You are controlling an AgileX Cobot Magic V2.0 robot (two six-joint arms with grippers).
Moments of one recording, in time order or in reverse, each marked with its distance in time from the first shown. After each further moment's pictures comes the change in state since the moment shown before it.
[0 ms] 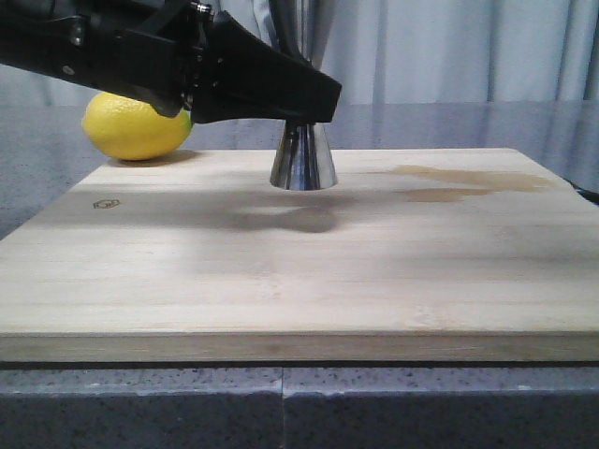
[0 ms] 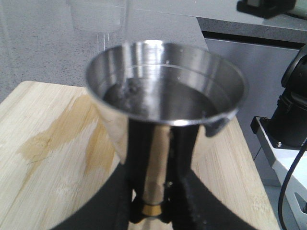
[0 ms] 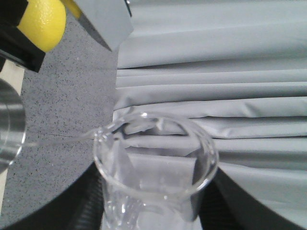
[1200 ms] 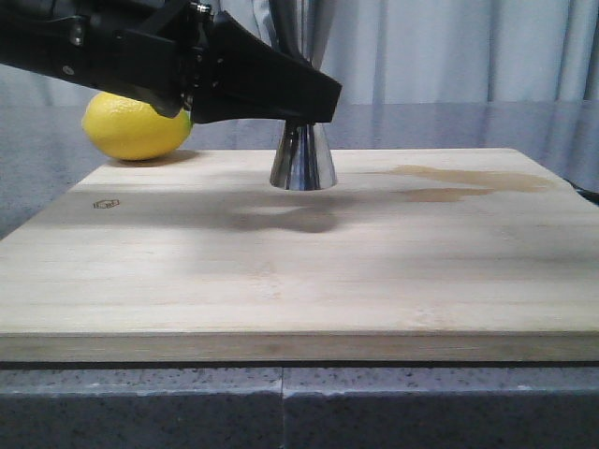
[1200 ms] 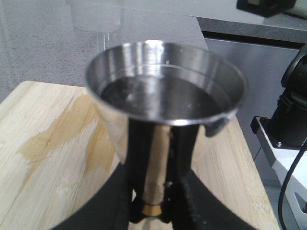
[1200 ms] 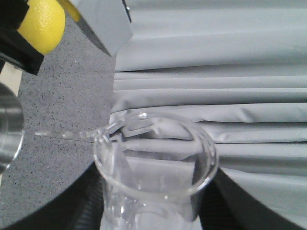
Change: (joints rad) left arm 0.000 0.000 0.000 0.000 0.000 0.000; right arm 0.000 0.000 0.000 -0.020 -0.014 -0.002
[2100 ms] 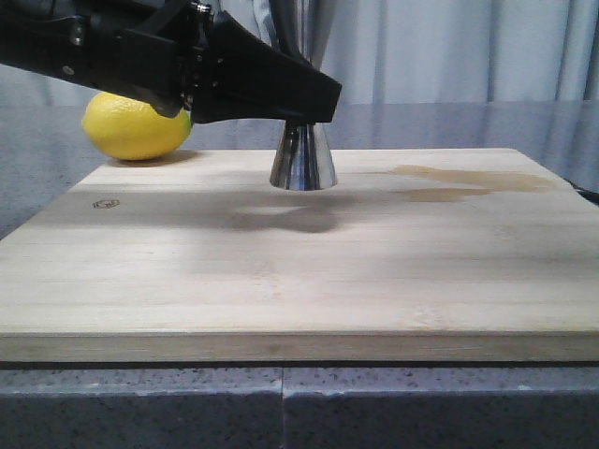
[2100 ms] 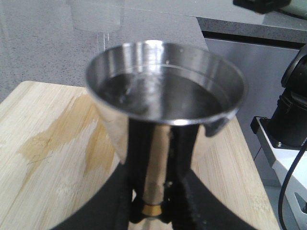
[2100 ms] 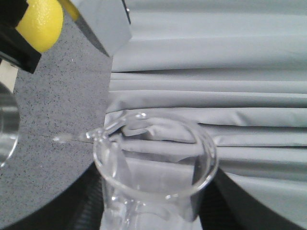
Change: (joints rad) left arm 0.000 0.000 0.000 0.000 0.000 0.000; right arm 0.000 0.000 0.000 -0.032 -0.004 -0.002
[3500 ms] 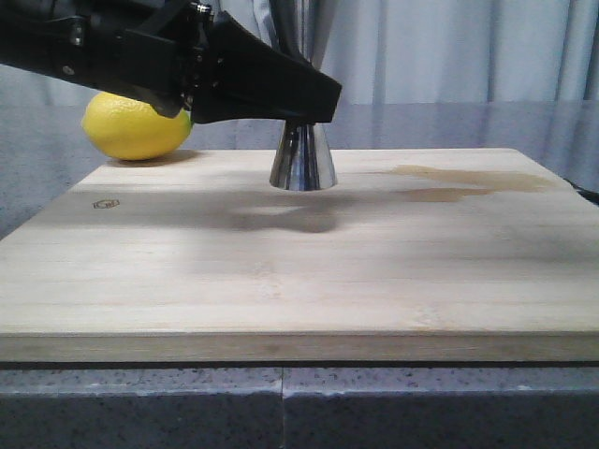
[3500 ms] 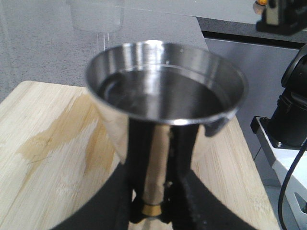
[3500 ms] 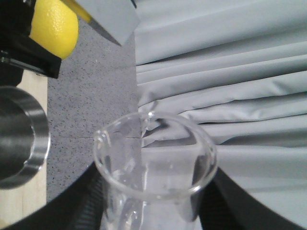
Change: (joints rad) left arm 0.000 0.000 0.000 0.001 0.000 0.000; right arm 0.000 0.000 0.000 0.242 0.050 0.000
